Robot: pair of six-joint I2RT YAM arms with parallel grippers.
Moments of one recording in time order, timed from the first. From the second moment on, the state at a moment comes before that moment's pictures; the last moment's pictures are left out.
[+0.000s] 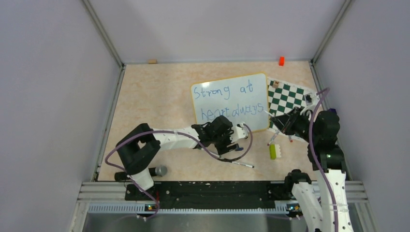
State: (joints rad) left arm -0.99 1.68 0.95 -0.10 0.12 0.32; right arm -0.04 0.57 0.76 -0.54 -0.54 0.44
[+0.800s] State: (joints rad) left arm -1.05 1.86 1.13 -0.19 0.16 0.41; right arm -0.04 0.55 0.76 -0.56 -0.50 0.44
